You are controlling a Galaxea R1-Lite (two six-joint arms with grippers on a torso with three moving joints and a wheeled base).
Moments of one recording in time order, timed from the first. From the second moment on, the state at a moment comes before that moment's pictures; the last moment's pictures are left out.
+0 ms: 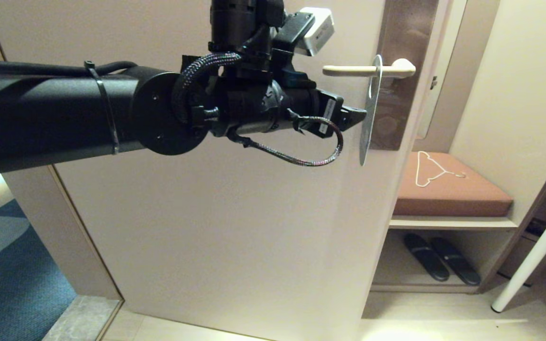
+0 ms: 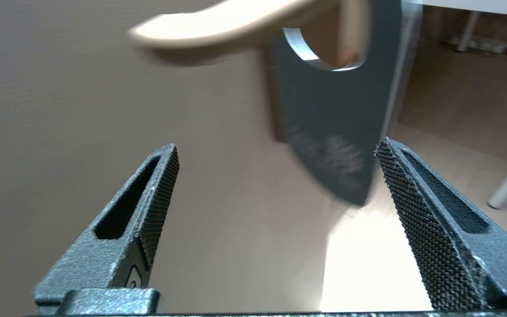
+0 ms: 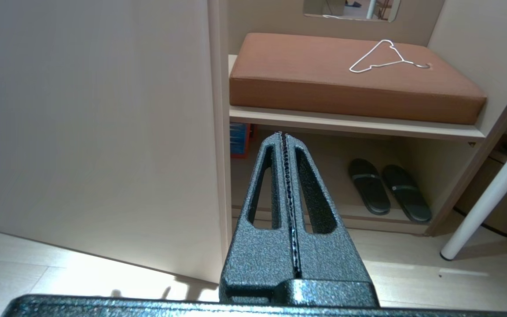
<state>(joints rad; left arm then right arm) -0.76 2.00 -1.88 0.01 -0.11 0.12 0.00 0.00 -0.01 0.02 0.01 0.00</state>
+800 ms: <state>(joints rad) -0.67 1.83 -1.66 0.01 -0.11 0.12 0.00 0.00 -0.01 0.02 0.01 0.00</state>
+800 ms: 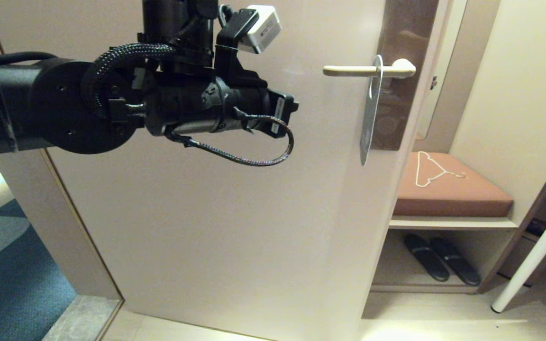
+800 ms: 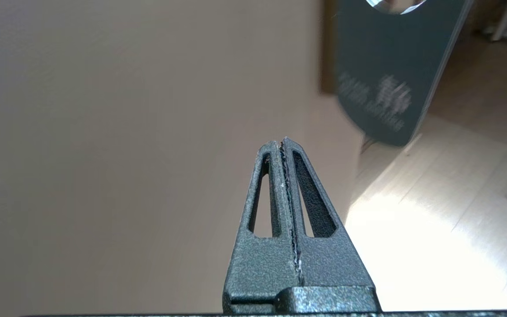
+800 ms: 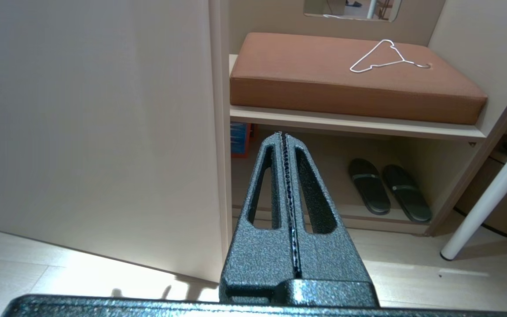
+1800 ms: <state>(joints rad) -0.16 1.40 -0.77 -0.57 -0.12 0.11 0.00 0.00 -0.01 0.02 0.01 -0.01</state>
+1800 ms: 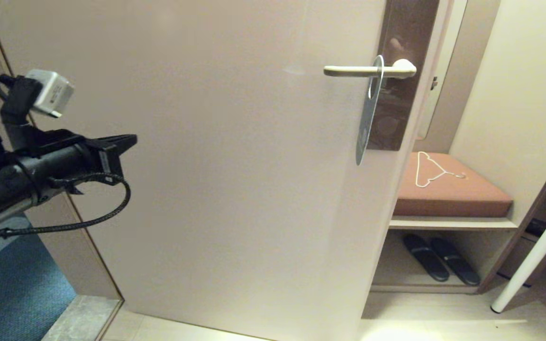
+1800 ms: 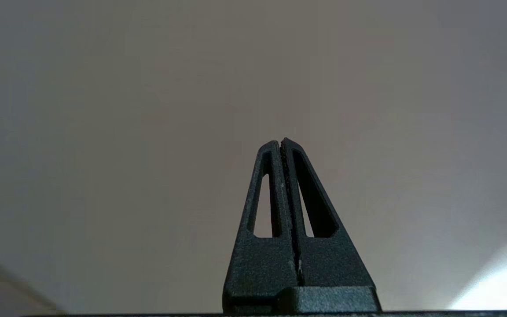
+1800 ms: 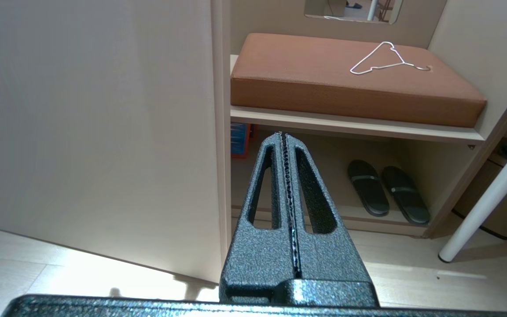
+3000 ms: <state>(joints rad) 0.05 0.76 -0.04 -0.75 -0.11 0.01 0.00 0.00 -0.01 0.02 0.01 -0.01</state>
